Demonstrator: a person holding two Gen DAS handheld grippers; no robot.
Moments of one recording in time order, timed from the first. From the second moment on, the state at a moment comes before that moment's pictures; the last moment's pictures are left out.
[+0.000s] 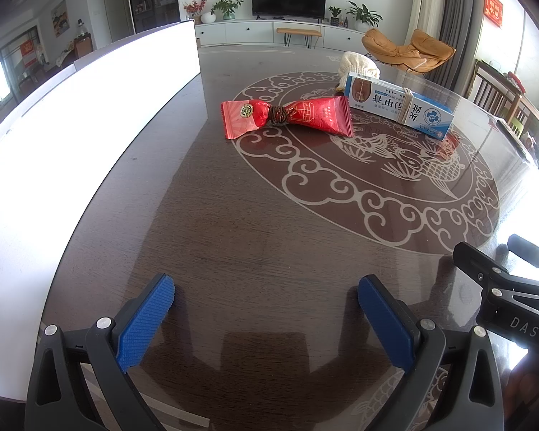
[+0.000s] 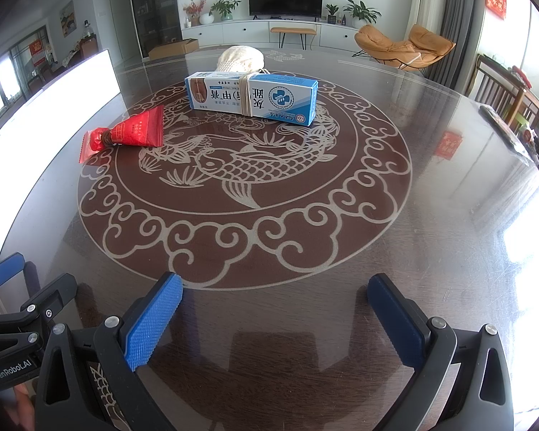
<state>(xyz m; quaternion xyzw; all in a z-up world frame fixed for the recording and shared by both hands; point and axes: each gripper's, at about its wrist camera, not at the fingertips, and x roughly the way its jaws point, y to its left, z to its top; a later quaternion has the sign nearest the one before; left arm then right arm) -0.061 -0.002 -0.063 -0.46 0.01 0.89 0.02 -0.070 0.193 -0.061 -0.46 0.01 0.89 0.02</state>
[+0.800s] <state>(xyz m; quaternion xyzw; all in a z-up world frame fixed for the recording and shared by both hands) -0.065 -0.034 -0.063 -0.46 -0.03 0.88 -0.06 -0.070 0.192 -0.061 -0.46 0.01 0.89 0.02</state>
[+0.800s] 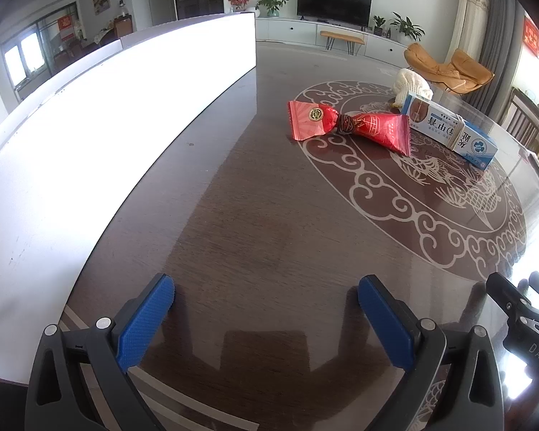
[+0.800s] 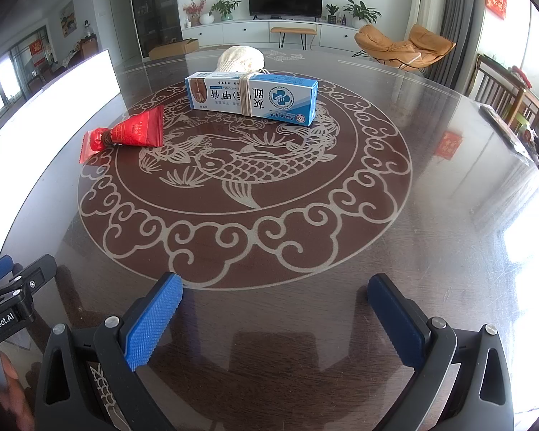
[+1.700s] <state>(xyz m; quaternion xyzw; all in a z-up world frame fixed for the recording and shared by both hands) -0.067 -0.035 -0.064 -0.46 -0.03 0.89 -0.06 -0.209 0.169 -0.039 -0.49 -0.10 0.86 -0.16</state>
